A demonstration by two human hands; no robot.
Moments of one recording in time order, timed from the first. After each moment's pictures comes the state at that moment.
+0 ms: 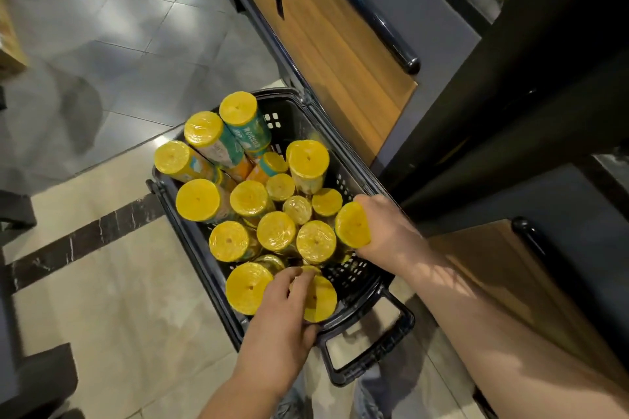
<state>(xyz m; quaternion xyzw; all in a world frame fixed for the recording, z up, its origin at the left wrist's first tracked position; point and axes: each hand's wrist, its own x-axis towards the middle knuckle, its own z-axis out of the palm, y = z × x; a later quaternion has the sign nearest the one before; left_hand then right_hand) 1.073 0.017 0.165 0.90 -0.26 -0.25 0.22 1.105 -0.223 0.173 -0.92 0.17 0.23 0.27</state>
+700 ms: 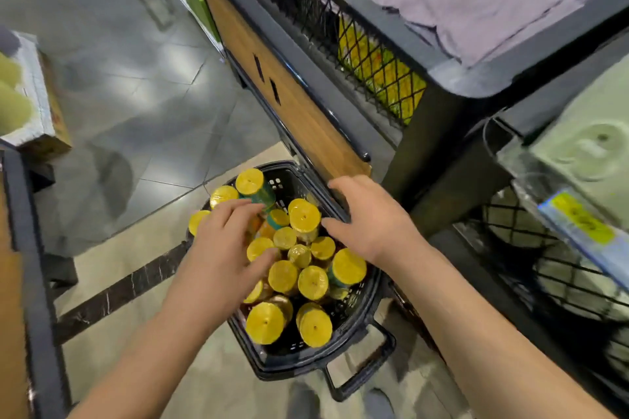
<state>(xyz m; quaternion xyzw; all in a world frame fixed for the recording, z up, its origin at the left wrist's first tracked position) 1.199 0.008 0.376 0.92 -0.30 -0.07 0.24 1.142 -0.227 0.380 -0.94 0.14 0.09 0.28</state>
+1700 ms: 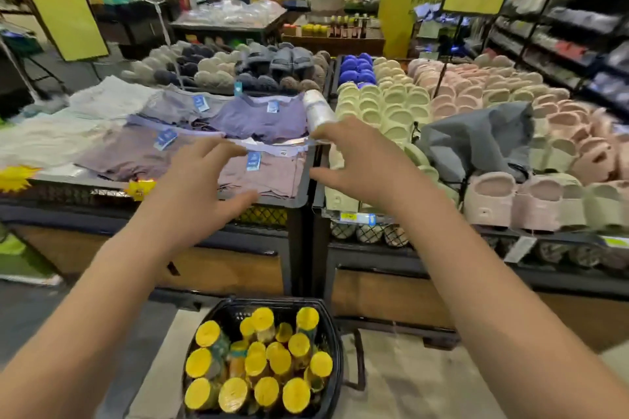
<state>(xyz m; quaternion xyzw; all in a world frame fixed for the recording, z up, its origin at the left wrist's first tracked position) 1.296 0.027 0.797 0.65 -0.71 0.02 0.26 1.047 -0.067 0.824 -0.88 0.42 -0.21 0.05</state>
